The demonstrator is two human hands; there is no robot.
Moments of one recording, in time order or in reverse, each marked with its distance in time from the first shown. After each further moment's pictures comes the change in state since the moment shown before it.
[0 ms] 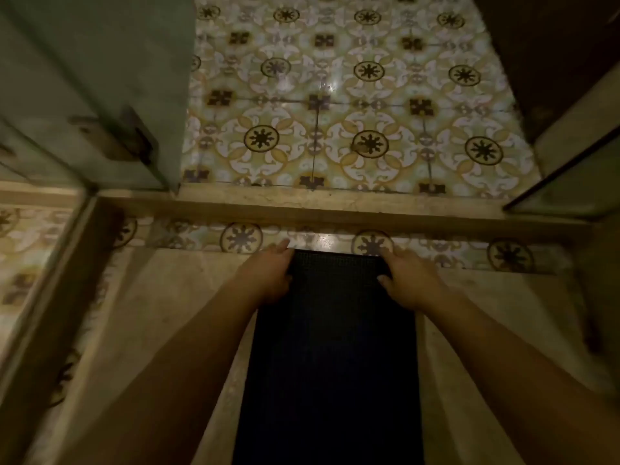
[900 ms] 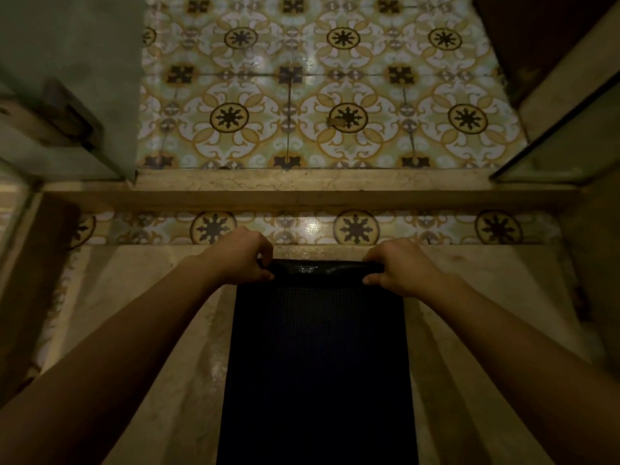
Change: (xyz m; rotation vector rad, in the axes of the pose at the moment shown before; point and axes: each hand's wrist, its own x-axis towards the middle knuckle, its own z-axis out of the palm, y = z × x) left_hand 0.021 -0.014 -0.003 0.036 0.009 0.171; right_hand -0.004 0.016 0.008 0.094 0.060 -0.164
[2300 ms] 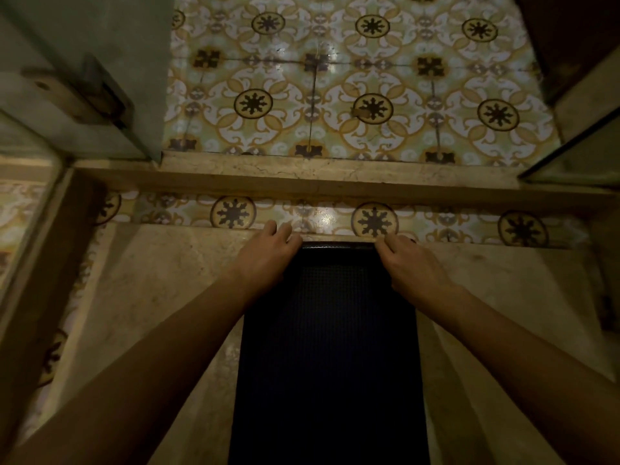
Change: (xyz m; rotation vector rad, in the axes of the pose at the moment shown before) left_hand -0.022 0.024 0.041 0.298 0.243 0.049; right_hand -0.016 -0.020 0.022 -0.322 0.257 -0.178
